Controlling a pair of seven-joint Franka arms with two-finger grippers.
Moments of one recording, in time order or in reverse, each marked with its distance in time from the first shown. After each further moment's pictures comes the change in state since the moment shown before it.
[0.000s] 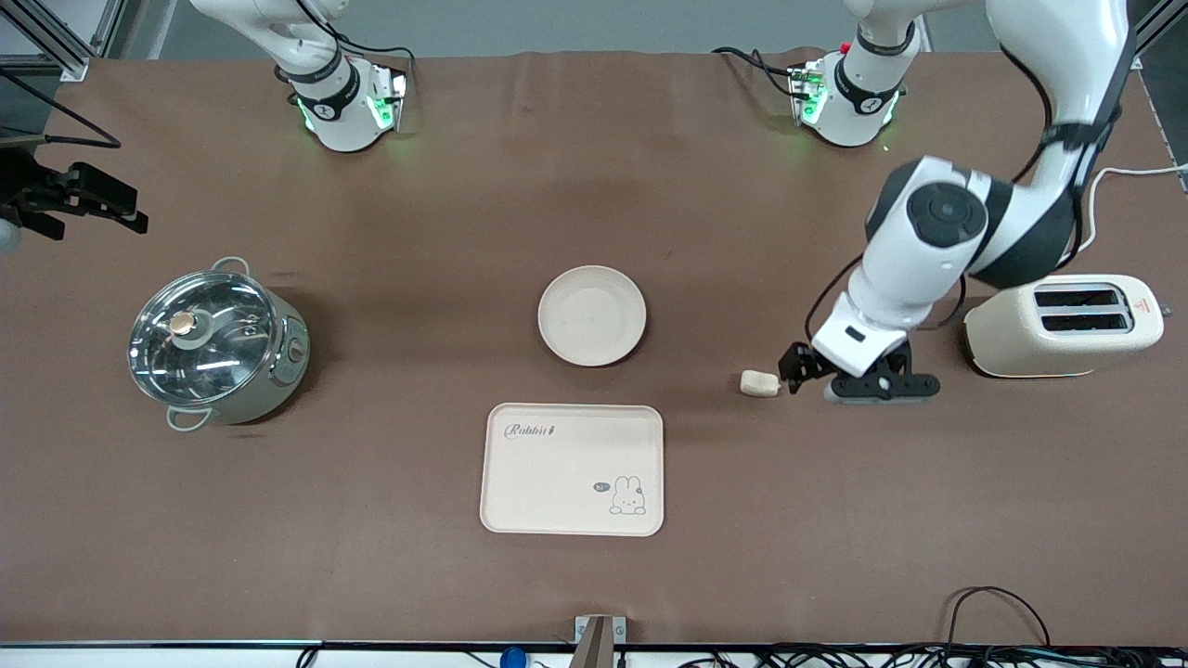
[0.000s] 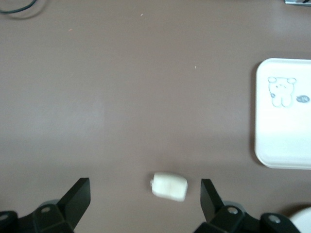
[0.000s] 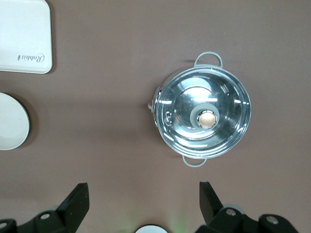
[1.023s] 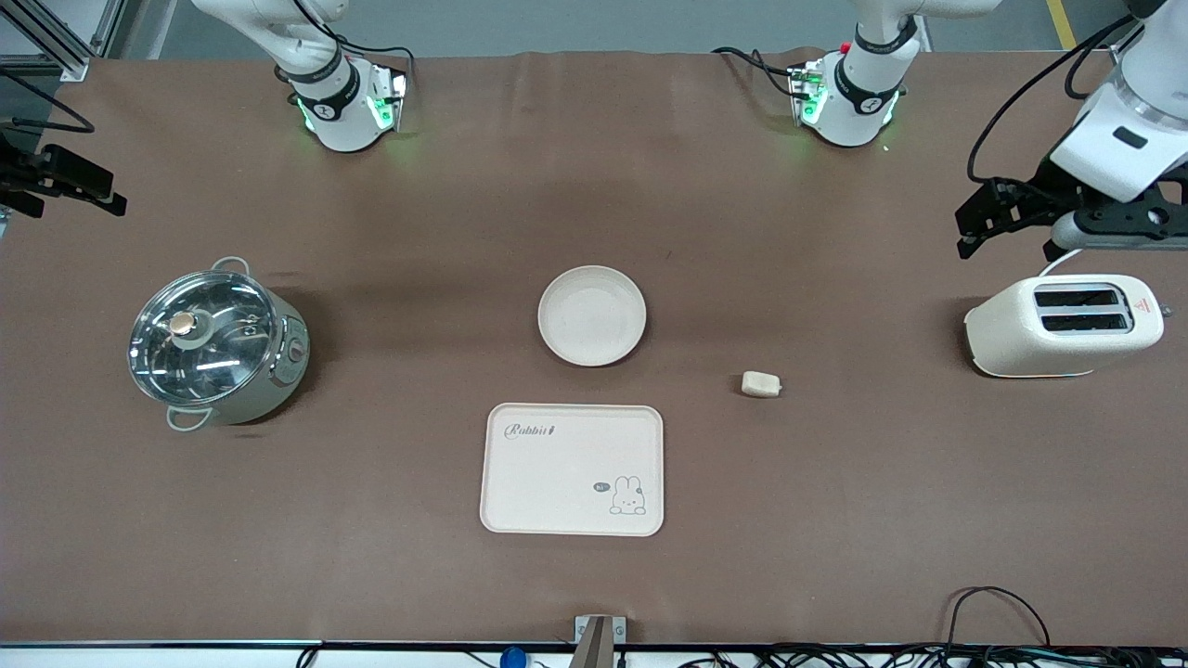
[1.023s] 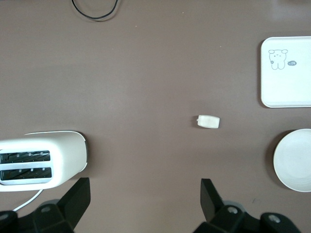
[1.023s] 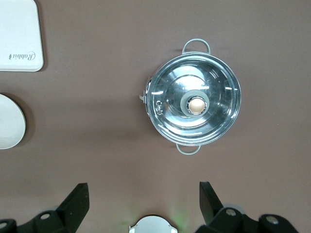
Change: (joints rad) left arm -0.337 -0.375 0.571 0.105 -0.250 -0.471 0.427; right arm -0.042 -0.025 0.004 -0.005 -0.006 -0.029 0.002
